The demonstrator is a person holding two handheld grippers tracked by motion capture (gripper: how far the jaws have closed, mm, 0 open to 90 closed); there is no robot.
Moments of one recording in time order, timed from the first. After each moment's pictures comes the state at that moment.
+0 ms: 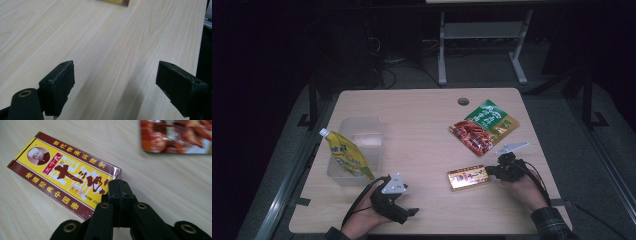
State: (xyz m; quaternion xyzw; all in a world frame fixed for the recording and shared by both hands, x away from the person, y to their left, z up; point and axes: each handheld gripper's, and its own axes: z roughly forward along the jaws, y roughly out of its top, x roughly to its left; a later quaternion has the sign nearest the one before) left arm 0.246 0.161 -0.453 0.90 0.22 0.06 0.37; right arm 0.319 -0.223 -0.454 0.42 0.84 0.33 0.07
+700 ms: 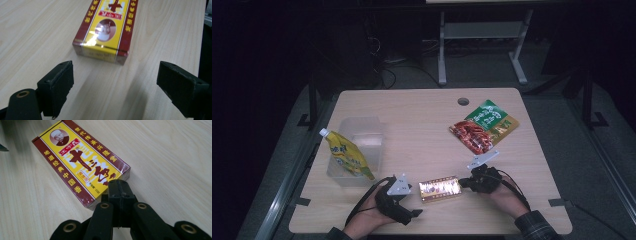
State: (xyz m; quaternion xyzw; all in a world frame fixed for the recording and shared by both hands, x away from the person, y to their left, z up) left arm 0.248 0.152 -0.455 0.91 0.19 0.07 0.36; right arm 0.297 -0.152 -0.454 0.30 0.89 0.34 0.02
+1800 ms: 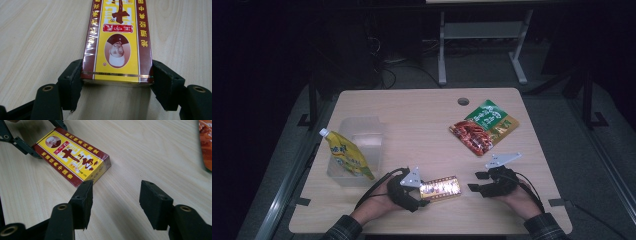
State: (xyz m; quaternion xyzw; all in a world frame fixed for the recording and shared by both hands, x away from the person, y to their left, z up) left arm 0.282 0.127 -0.464 0.93 0.12 0.05 0.35; right arm 0.284 -0.192 -0.446 0.35 0.86 0.38 0.04
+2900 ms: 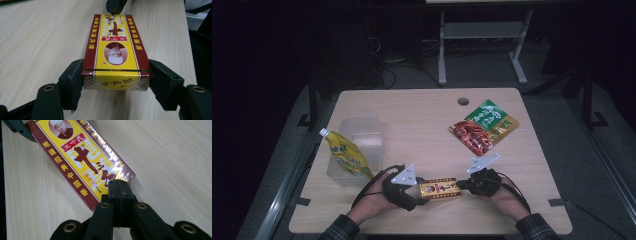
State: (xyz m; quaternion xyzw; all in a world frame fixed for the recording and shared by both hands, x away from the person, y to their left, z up) left arm 0.277 0.136 -0.440 0.91 0.11 0.04 0.40; right arm 0.288 -0.151 -0.452 0.26 0.89 0.37 0.03
